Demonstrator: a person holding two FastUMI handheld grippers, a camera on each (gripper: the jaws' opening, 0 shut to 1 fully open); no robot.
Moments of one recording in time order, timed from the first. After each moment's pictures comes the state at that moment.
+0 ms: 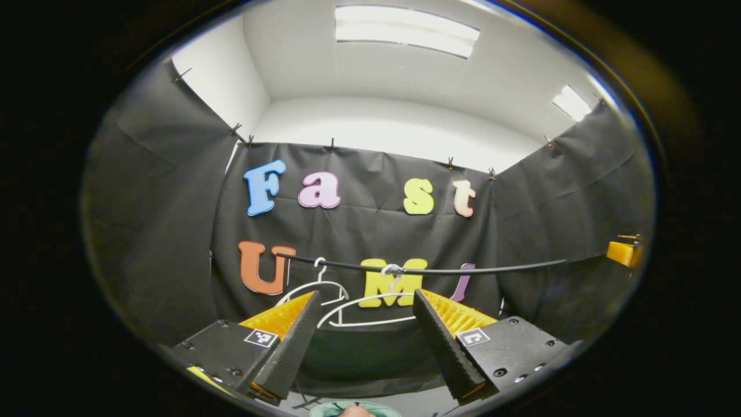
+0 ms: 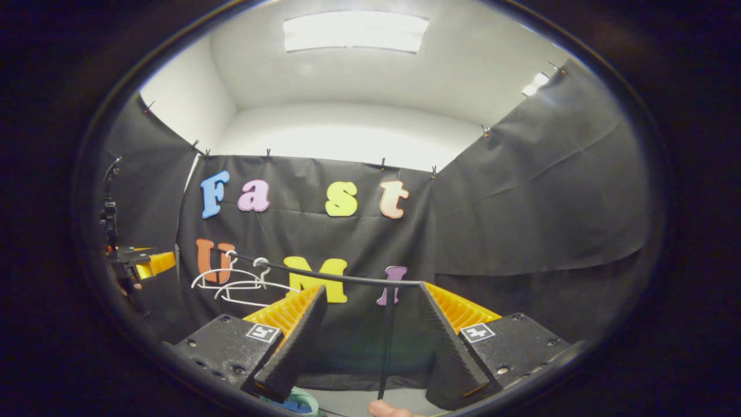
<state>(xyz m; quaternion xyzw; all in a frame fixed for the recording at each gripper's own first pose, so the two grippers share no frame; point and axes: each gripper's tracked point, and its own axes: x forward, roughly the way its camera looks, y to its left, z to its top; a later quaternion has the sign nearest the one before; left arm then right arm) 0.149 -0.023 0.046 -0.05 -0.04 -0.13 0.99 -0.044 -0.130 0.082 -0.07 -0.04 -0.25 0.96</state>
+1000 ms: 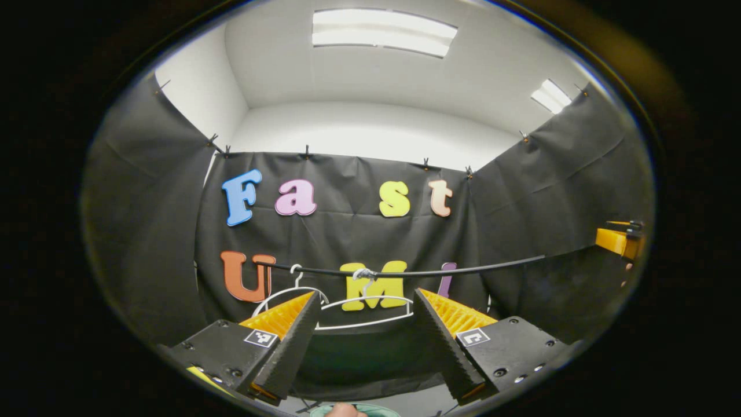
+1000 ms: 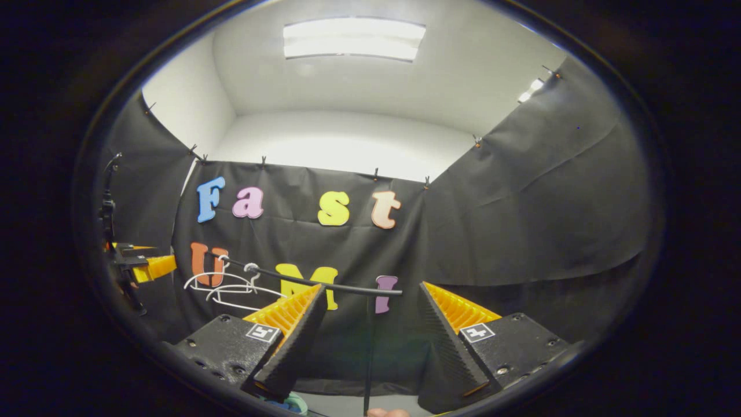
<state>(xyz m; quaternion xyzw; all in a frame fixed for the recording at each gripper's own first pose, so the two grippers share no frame) 0.122 -0.065 0.062 -0.02 -0.04 -0.16 0.99 -0.065 -0.143 0.099 -0.09 -0.07 -0.25 0.96</state>
